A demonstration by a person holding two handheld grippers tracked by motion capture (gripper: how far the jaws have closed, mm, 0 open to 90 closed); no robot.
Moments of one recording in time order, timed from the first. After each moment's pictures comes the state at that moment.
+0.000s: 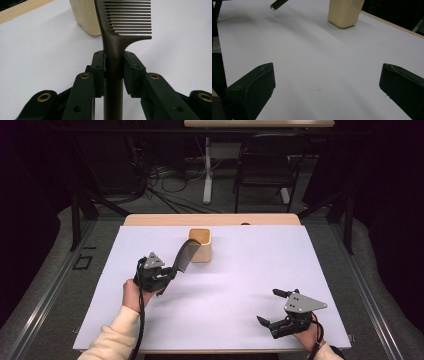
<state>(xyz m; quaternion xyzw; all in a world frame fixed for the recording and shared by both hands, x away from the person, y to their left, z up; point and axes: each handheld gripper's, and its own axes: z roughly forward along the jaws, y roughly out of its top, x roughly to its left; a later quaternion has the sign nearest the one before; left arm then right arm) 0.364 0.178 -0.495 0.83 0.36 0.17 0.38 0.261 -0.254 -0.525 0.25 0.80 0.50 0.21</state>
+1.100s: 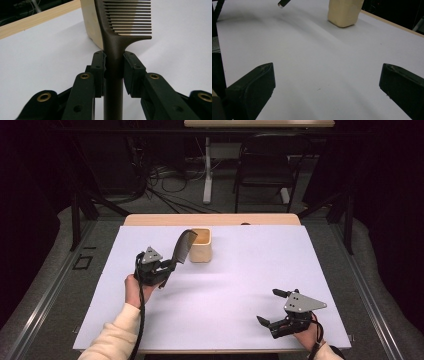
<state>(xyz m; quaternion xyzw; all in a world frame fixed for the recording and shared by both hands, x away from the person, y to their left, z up) 0.380 0.180 -0.495 0.81 0.38 0.20 0.41 0.261 -0.253 -0.526 0.25 0.80 0.50 0.21</state>
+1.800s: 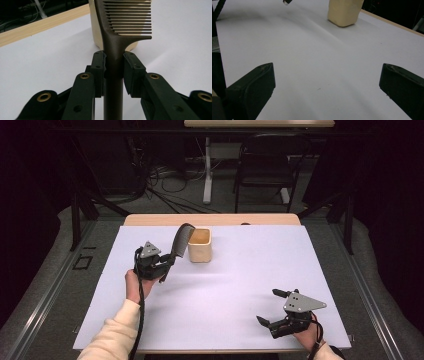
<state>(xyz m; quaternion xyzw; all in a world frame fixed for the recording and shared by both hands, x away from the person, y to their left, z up) 0.396 0.184 -0.492 0.79 0.39 0.20 0.42 0.261 -0.253 -0.526 0.26 0.80 0.50 0.21</state>
